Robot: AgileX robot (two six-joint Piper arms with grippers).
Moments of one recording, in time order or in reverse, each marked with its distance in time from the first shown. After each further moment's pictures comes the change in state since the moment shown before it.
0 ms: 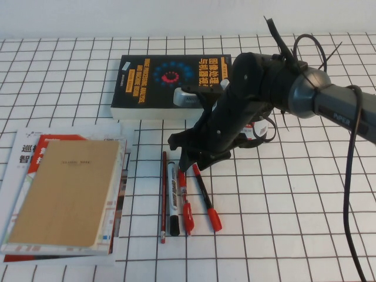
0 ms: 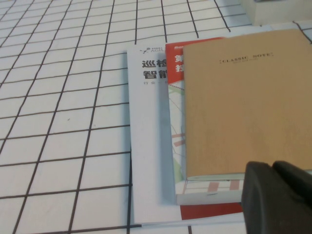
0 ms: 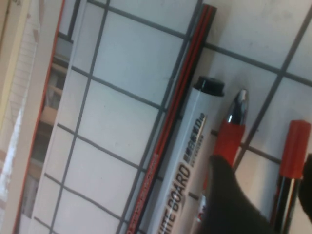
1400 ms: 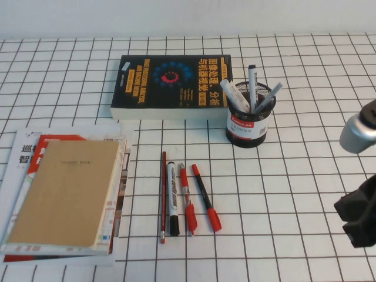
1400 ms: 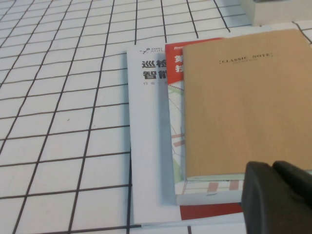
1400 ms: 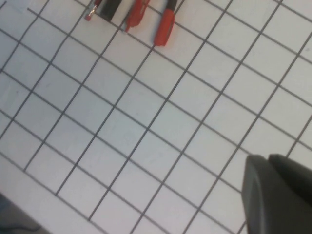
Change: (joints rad) right arm 0.060 -1.167 0.800 -0.327 0.101 -0.002; left arm 0.000 0.000 0.000 0.000 0.000 0.000
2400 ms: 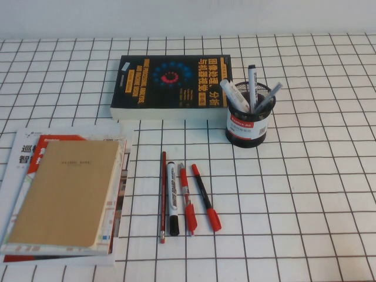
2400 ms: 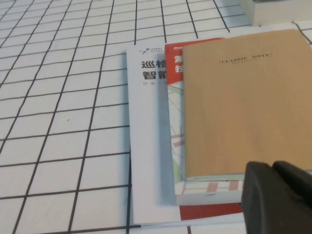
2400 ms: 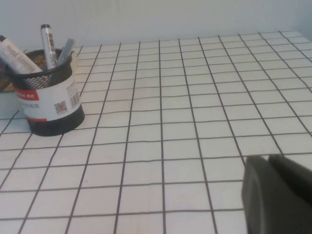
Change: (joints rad) right arm -0.566 -0.891 1.065 -0.024 -1.029 0.000; left arm 0.000 0.000 0.000 0.000 0.000 0.000
